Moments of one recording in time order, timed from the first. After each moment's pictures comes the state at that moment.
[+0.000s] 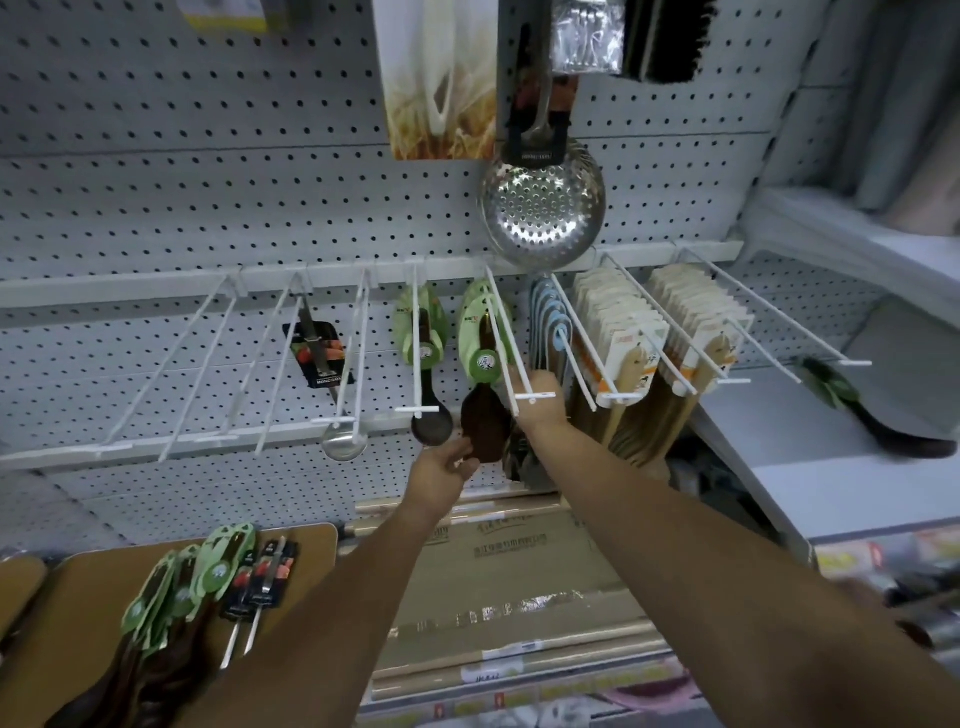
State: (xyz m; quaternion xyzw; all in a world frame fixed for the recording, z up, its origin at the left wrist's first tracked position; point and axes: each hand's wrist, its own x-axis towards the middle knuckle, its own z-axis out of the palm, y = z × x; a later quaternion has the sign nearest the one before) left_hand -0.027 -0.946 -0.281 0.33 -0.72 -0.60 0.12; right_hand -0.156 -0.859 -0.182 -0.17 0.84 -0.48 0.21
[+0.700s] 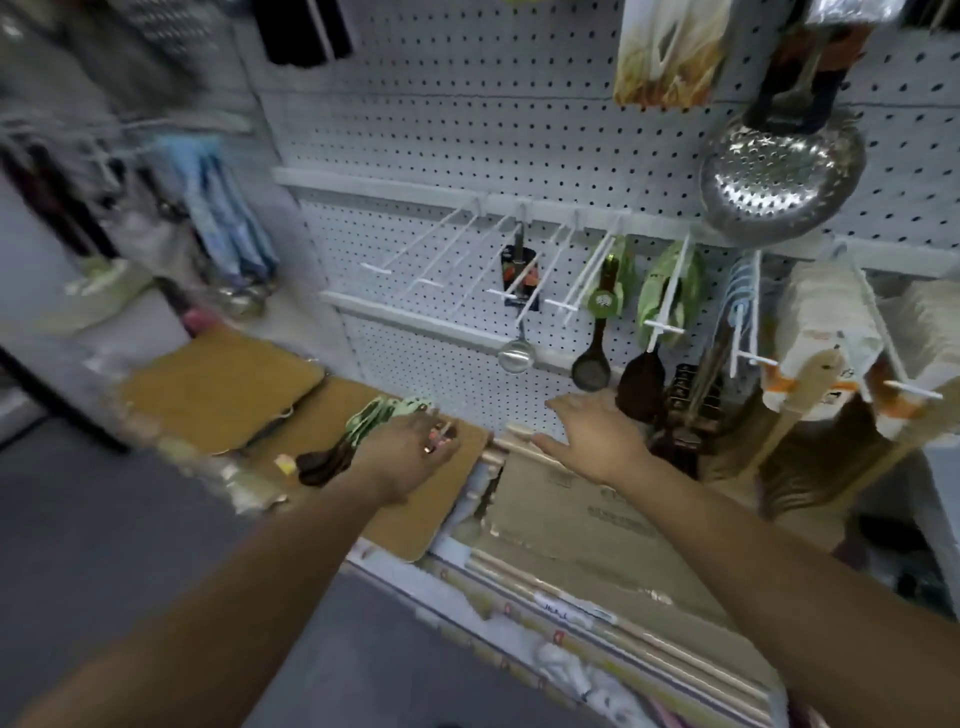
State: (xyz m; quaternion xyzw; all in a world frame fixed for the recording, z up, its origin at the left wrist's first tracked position) left_hand 0.206 -0.868 -0.205 0.52 -0.85 -0.08 0.01; right_hand -0.061 -0.808 -0.208 -0.70 0.70 -0.05 0.09
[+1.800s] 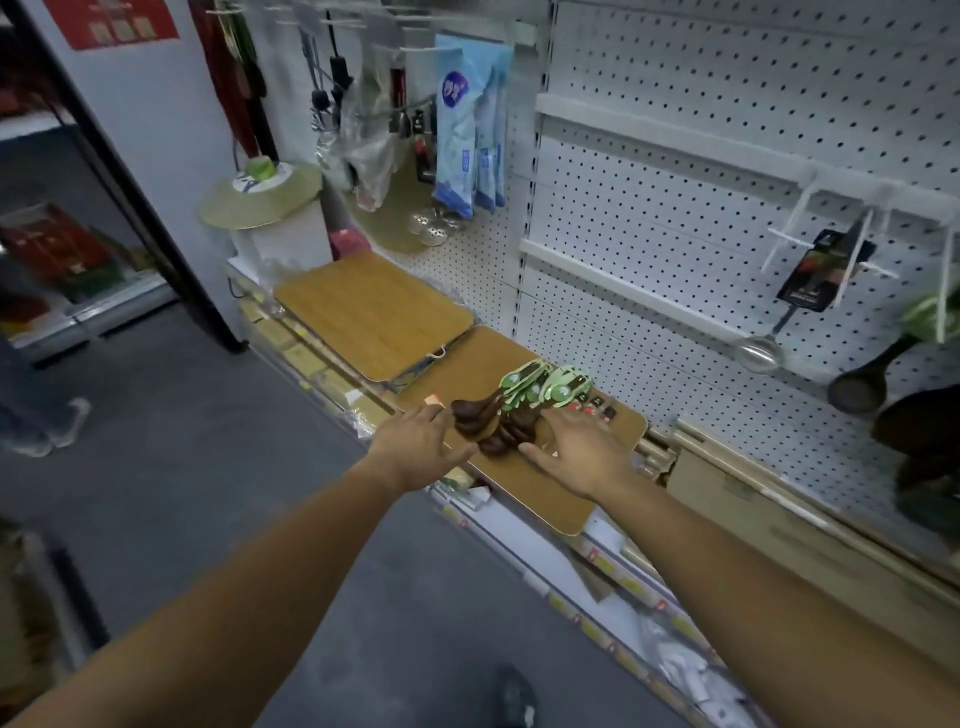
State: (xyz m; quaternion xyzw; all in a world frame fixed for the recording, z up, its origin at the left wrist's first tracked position) left_hand 0.558 -0.927 -0.264 0.57 -0.82 -0.06 -0.07; right_hand 0.316 -0.897 -0.253 -0.75 0.65 -0.01 0.11
